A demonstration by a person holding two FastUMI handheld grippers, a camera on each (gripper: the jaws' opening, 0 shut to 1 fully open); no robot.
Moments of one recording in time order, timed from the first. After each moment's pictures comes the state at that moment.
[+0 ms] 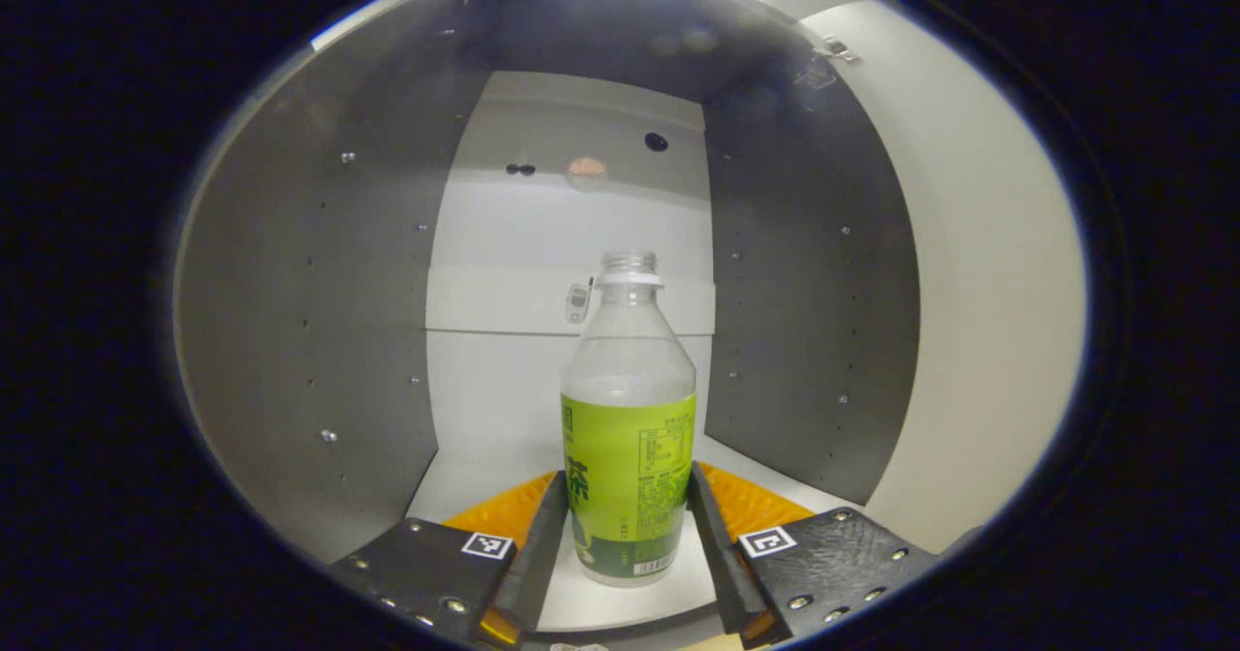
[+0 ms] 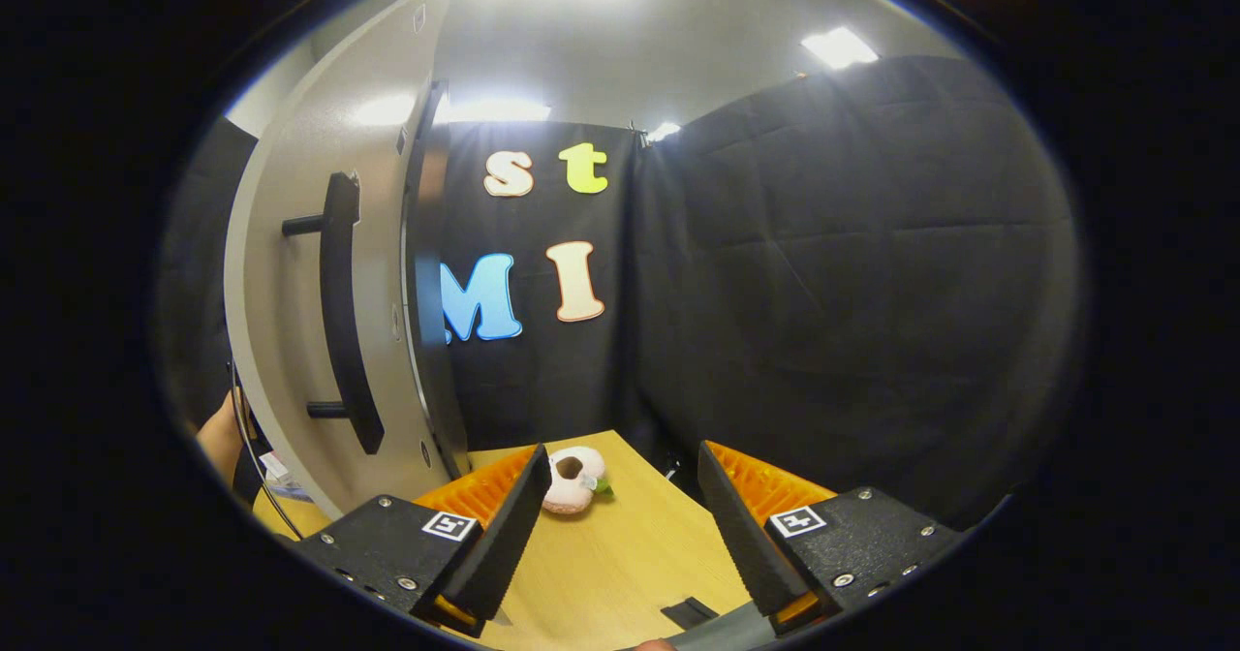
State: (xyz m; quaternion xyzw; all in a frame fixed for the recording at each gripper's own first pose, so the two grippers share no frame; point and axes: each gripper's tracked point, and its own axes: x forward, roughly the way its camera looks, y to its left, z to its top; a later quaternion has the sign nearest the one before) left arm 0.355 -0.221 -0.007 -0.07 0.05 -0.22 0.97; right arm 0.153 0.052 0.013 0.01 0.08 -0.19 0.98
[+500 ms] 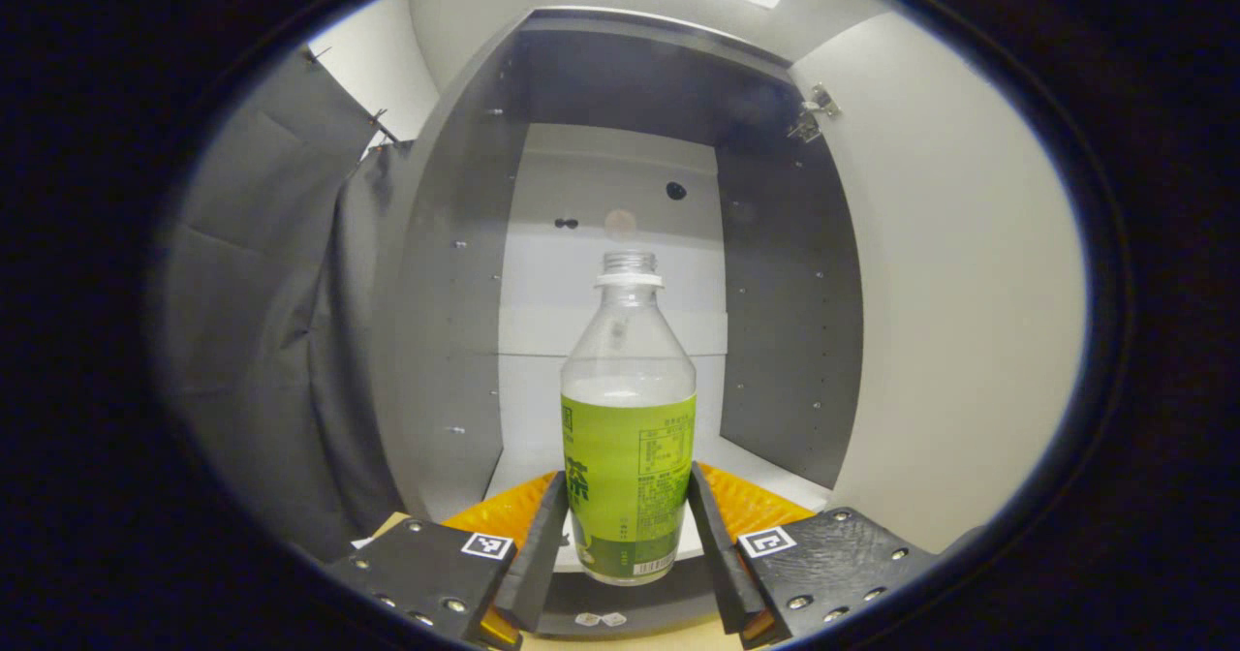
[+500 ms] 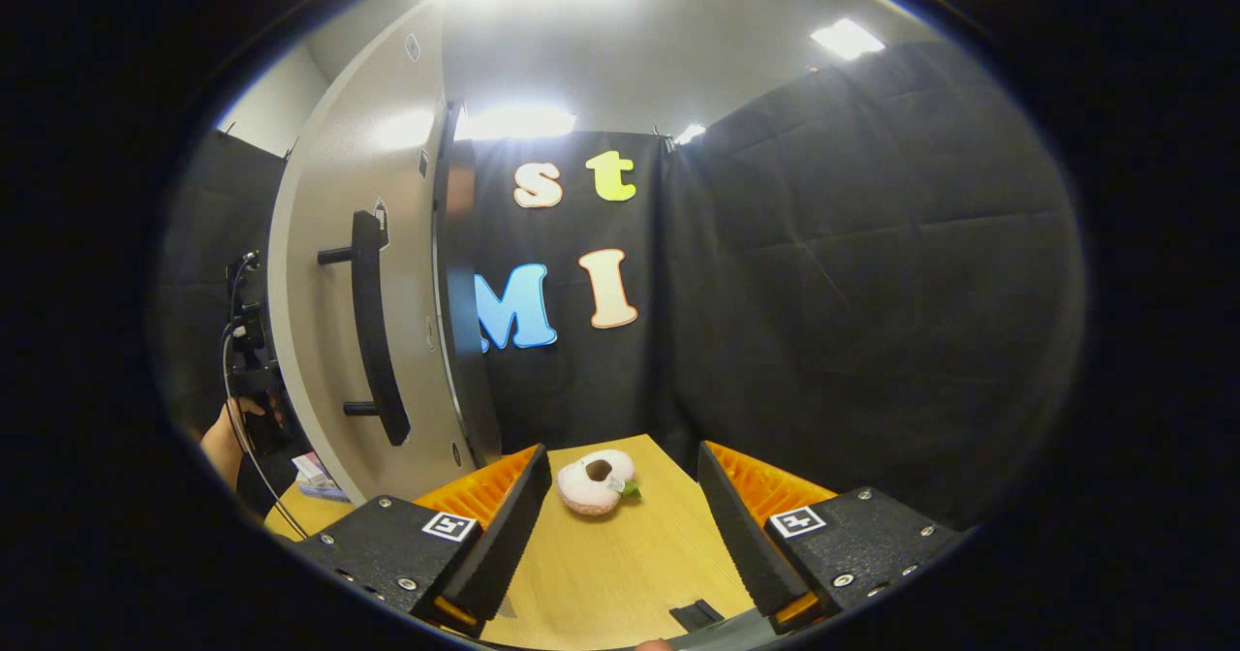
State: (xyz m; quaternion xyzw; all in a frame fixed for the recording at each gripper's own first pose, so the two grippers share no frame) left arm 0.276 -0.170 0.033 -0.07 0.02 -0.17 0.98; right arm 0.138 0.048 0.021 0.02 0.07 -0.13 0.99
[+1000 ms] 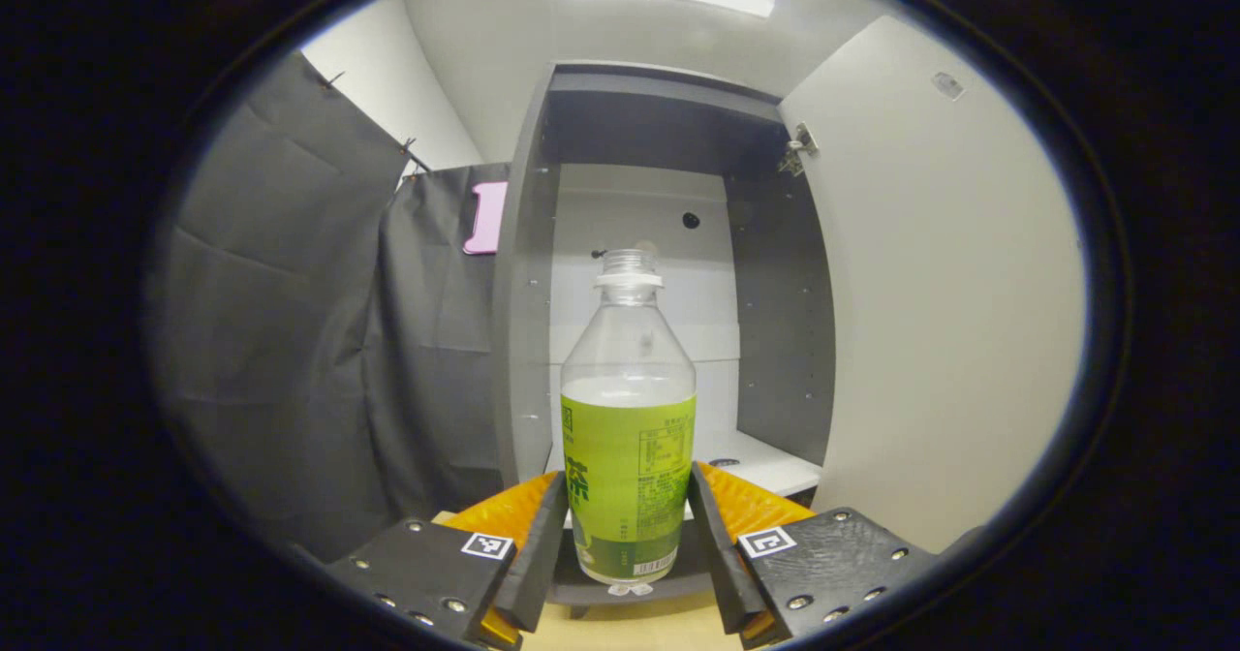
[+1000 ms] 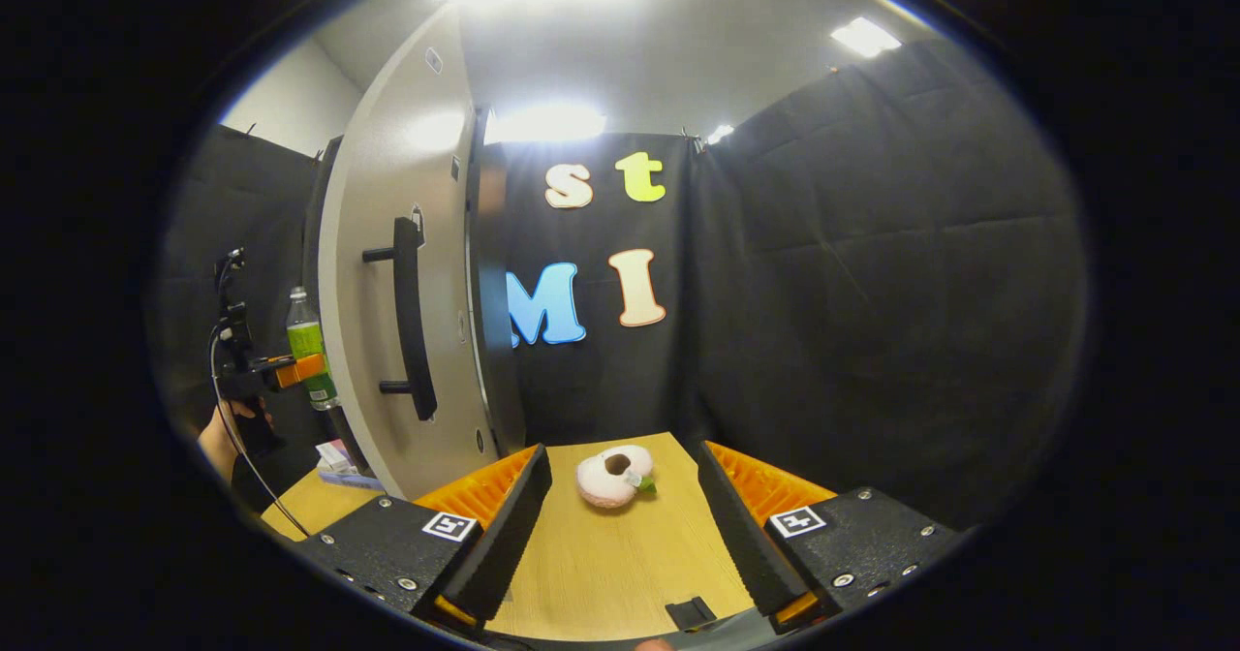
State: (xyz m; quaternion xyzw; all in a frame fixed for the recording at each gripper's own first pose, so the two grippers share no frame) left arm 0.173 -0.119 0.047 -0.05 0.00 -0.13 0.99; right arm 0.117 0.051 0.021 0.02 0.07 -0.07 1.00
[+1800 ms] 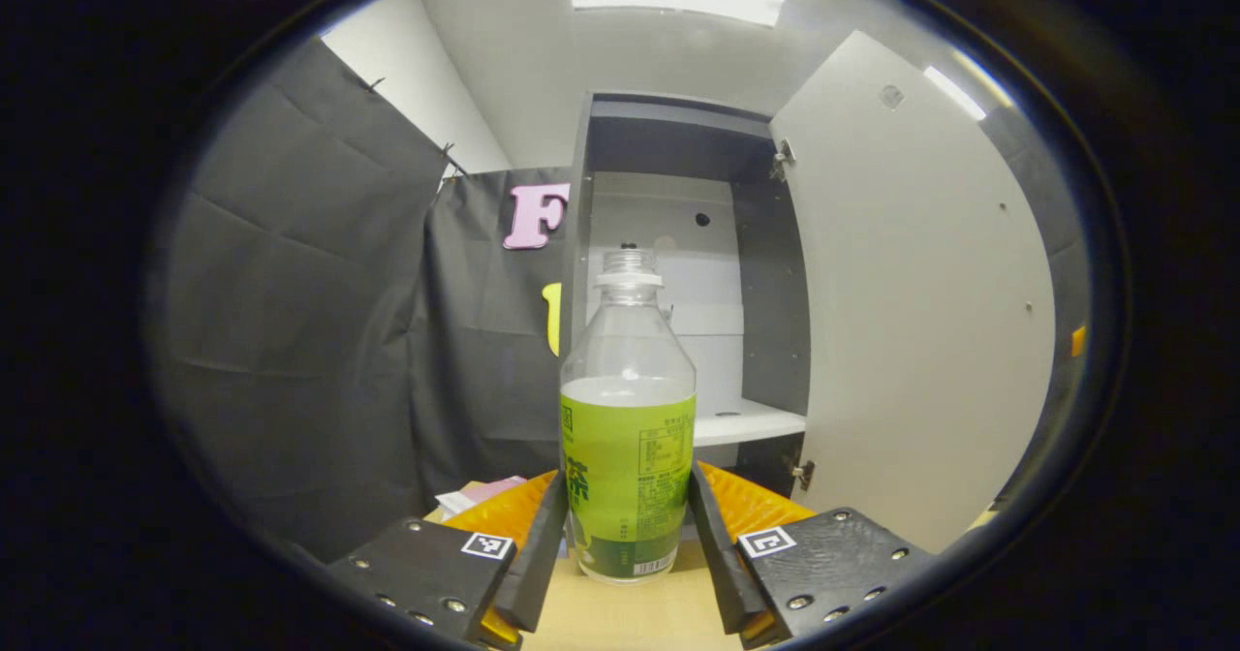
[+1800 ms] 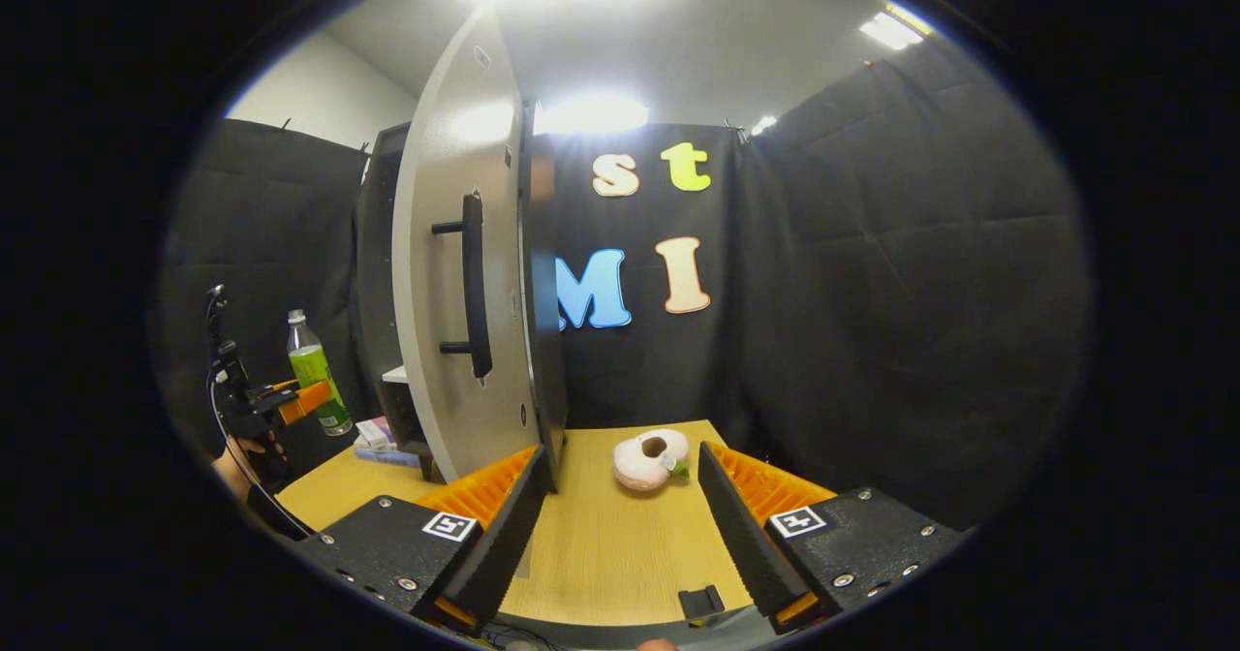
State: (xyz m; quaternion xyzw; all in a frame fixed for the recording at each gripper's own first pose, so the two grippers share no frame) left arm 0.046 -0.077 -0.015 -0.06 0.00 -0.09 0.99; right arm 0.095 0.074 0.003 0.01 0.09 0.00 1.00
